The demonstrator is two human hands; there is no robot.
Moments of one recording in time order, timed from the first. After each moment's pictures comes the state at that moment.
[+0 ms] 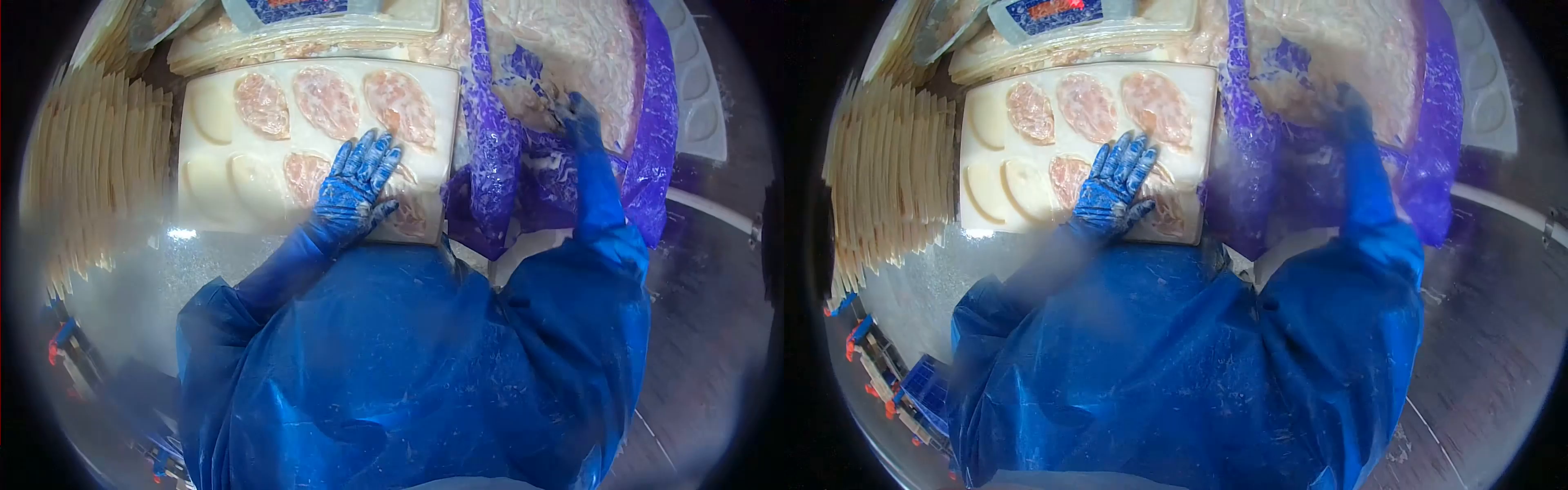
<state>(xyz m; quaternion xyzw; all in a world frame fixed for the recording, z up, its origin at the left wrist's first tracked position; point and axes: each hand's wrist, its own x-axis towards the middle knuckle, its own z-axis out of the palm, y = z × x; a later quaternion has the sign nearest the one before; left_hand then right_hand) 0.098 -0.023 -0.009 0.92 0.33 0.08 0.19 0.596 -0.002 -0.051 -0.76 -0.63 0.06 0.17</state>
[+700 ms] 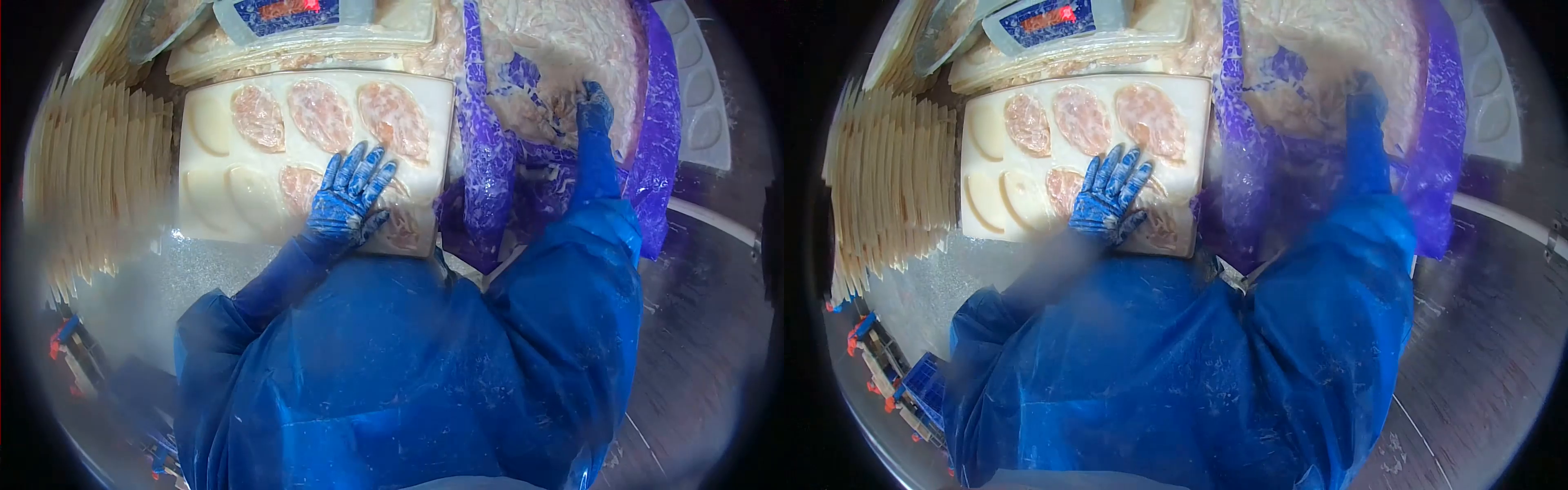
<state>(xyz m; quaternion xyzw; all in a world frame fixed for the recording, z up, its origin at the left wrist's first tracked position) 0.098 -0.024 -0.011 0.92 0.33 0.06 0.18 0.652 0.044 -0.072 -0.82 -0.55 -0.09 0.16</state>
